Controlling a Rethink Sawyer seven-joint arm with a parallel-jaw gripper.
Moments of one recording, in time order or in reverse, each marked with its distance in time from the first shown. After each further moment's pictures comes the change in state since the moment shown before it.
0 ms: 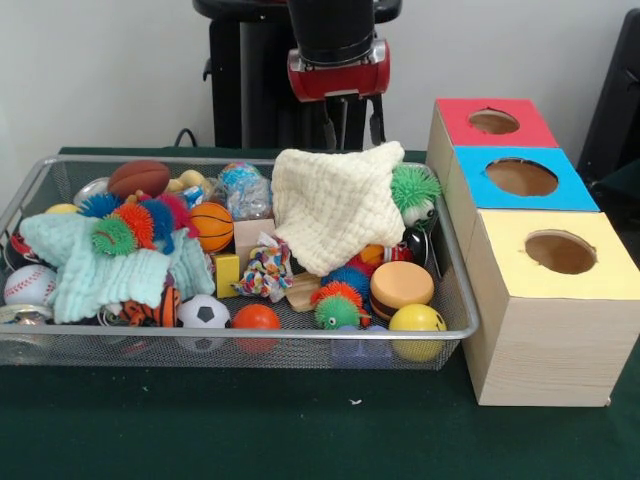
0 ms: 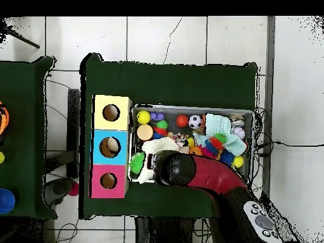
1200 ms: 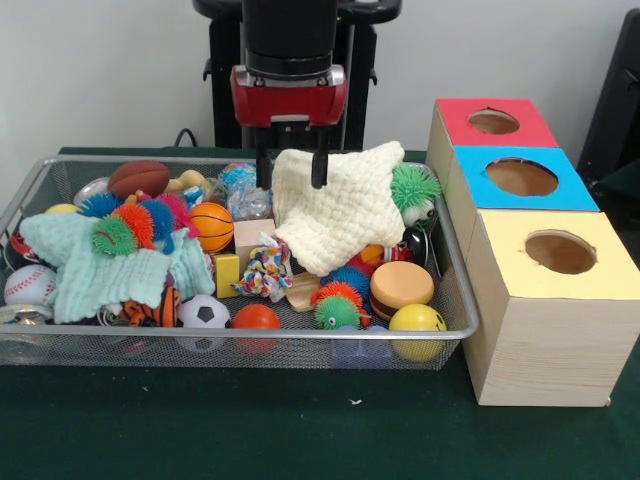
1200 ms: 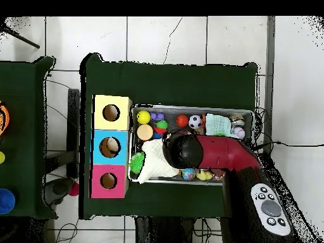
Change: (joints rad) arm 0.018 0.028 -0.021 -0.232 -0.237 -0.022 0.000
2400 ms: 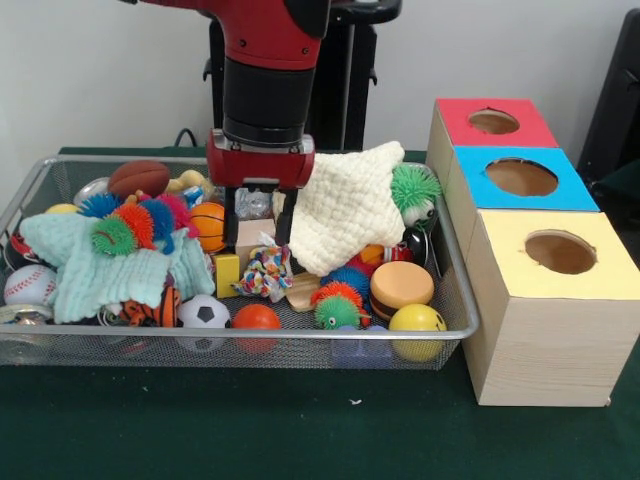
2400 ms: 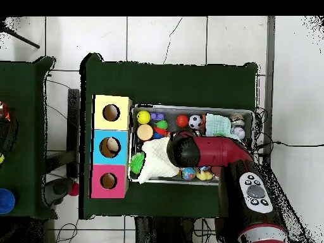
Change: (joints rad) arm 0.072 0.154 -0.131 -0.094 -0.092 -0.163 0.000
